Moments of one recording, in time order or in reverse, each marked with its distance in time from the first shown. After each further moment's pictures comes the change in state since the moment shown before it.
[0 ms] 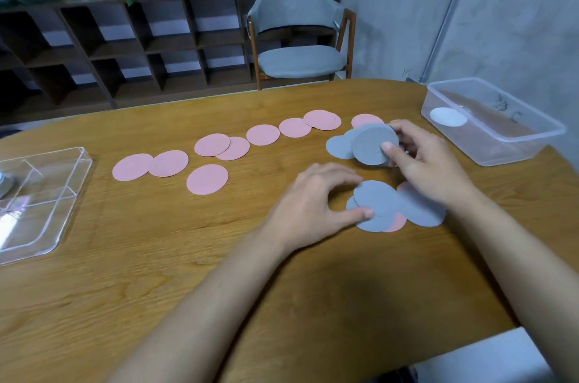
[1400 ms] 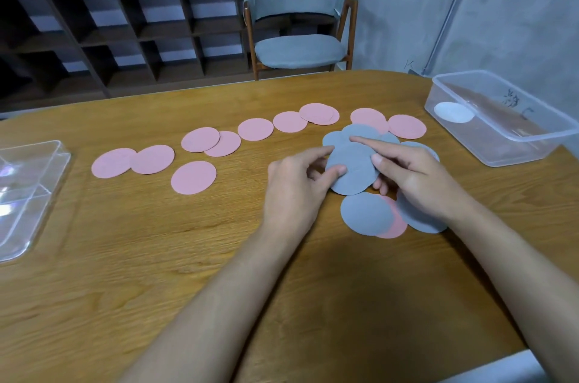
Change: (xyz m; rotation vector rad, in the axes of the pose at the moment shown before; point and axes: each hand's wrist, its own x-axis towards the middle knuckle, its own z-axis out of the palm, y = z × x) left_hand 0.017 -0.002 0.010 -0.263 0.379 -0.304; right_hand -0.005 0.009 0.013 0.185 -0.240 0.011
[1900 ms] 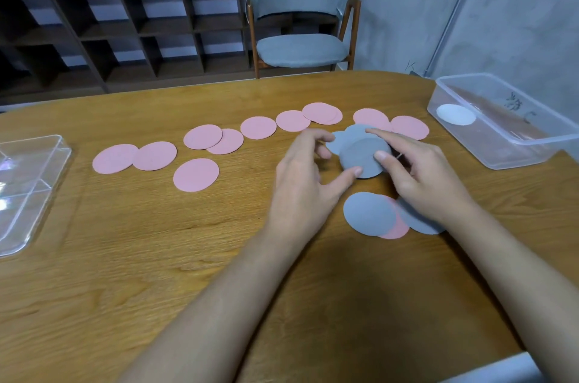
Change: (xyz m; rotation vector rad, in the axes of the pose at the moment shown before) left_hand -0.002 0.005 -0.001 0.006 0.019 0.074; right_hand -0.001 -0.008 0.002 -0.395 0.212 -0.151
